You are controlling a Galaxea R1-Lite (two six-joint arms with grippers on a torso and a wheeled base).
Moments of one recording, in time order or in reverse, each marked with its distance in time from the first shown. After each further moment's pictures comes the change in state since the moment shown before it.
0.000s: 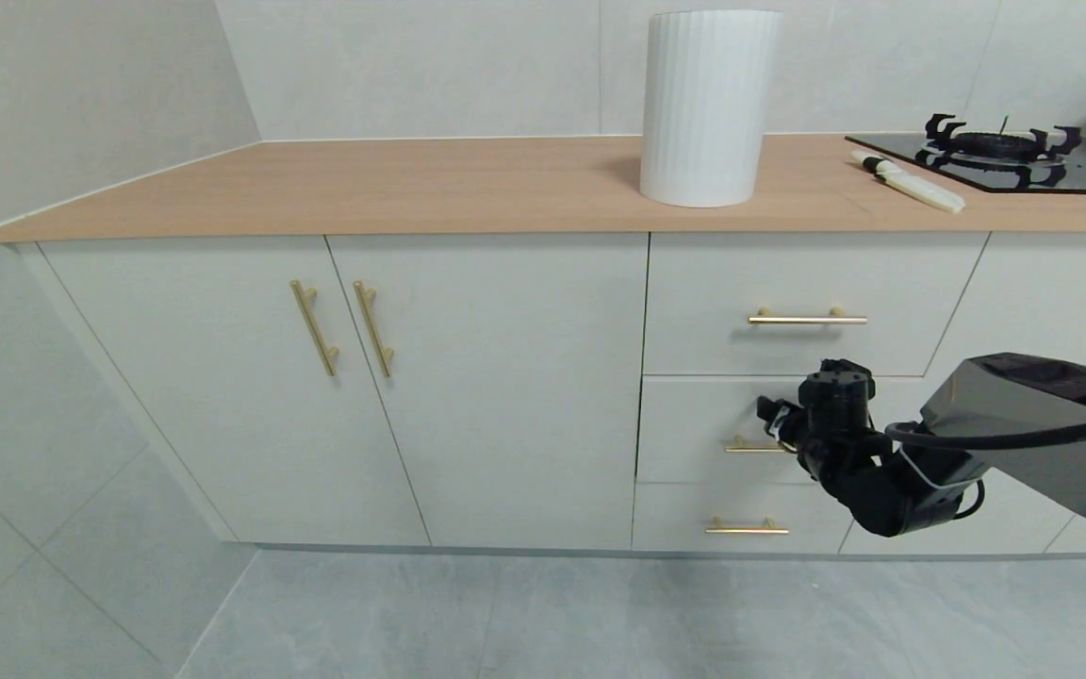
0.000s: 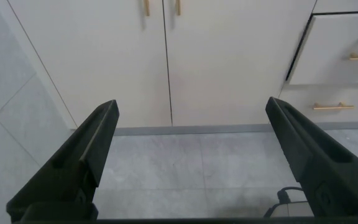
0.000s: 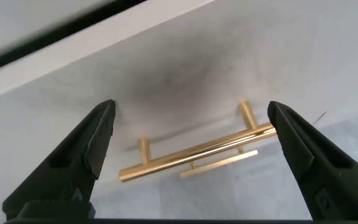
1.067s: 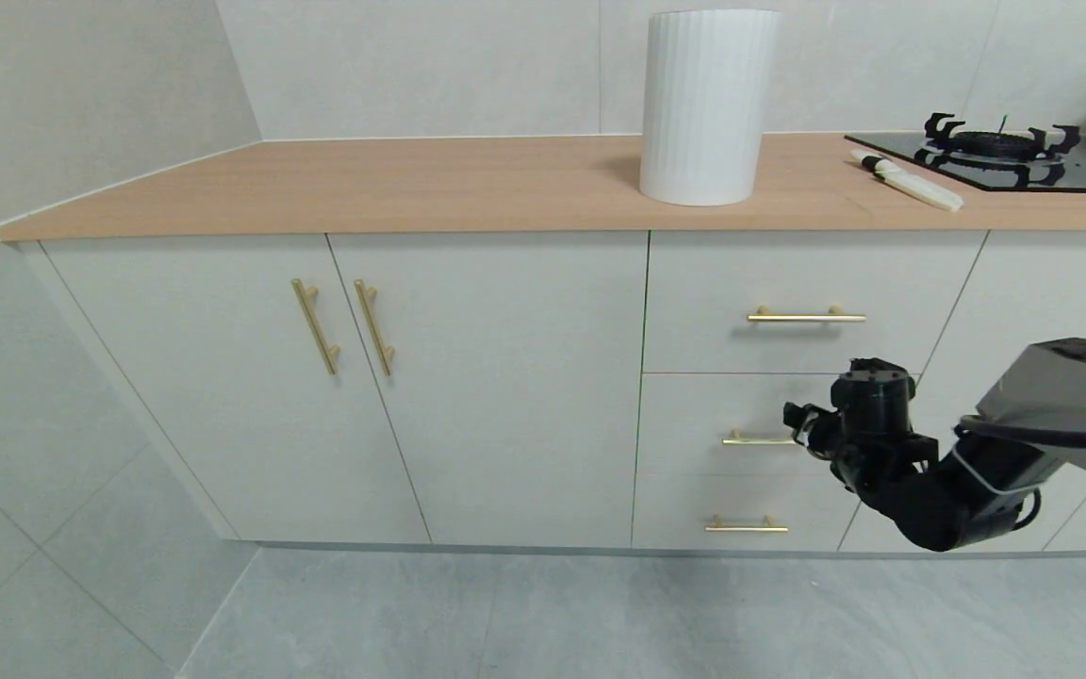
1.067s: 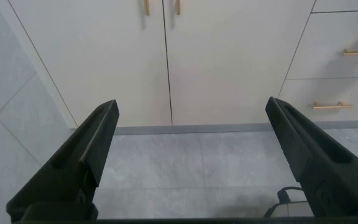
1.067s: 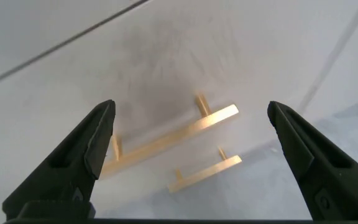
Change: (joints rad) left arm 0.000 0.000 0.000 0.000 0.000 0.000; right arm 0.000 -0.176 0.224 -0.001 -0.025 -0.050
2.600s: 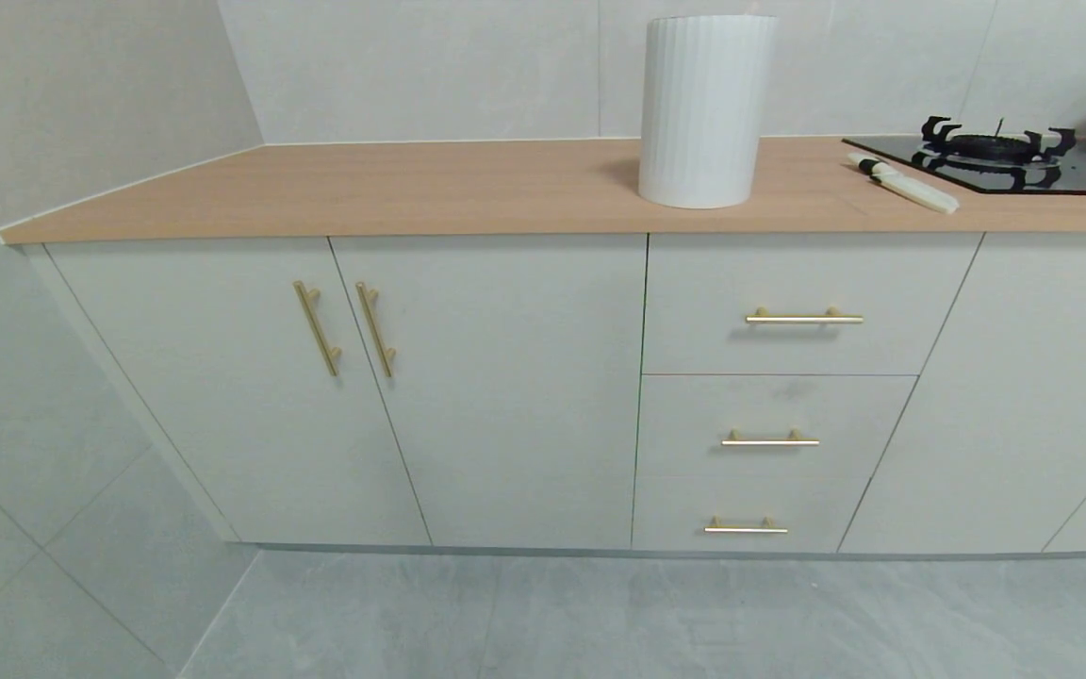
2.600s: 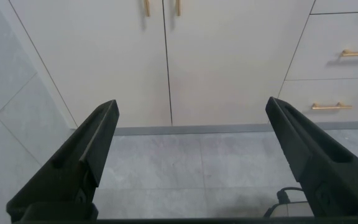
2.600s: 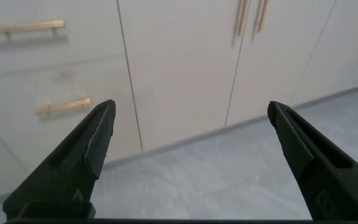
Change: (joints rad) left arm 0.000 0.000 0.000 0.000 0.000 -0.002; right arm -0.219 -2.227 0.724 1.025 0.052 -0.482
